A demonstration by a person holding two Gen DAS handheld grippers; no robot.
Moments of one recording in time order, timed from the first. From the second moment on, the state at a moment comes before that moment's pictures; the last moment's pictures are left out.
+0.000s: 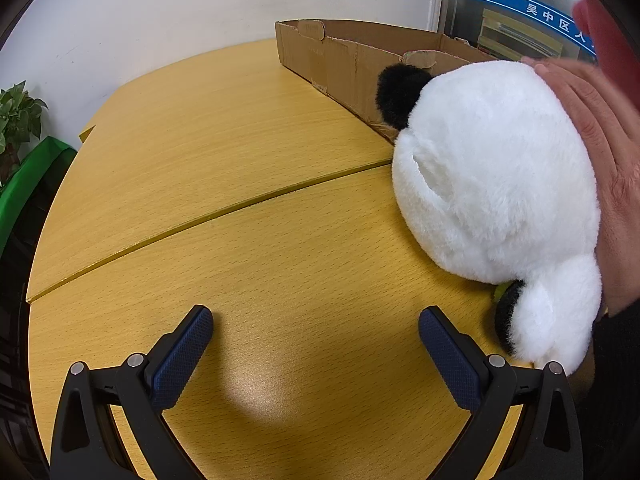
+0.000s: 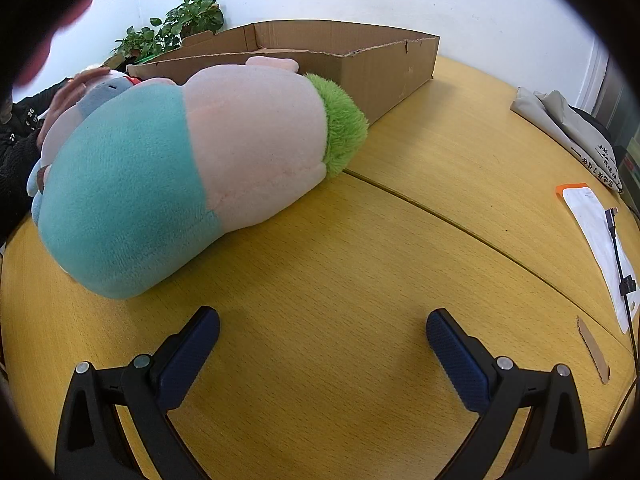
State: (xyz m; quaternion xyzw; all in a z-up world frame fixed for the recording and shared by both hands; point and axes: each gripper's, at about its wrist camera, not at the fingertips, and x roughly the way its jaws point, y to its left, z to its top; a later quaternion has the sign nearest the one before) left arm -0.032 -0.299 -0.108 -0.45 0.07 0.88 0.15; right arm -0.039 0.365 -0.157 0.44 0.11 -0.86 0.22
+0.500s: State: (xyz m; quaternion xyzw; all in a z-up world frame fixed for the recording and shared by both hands) left arm -0.033 -0.299 -0.108 -0.45 0.07 0.88 0.15; right arm -0.039 0.366 -0.157 0.44 0.11 -0.86 0.22
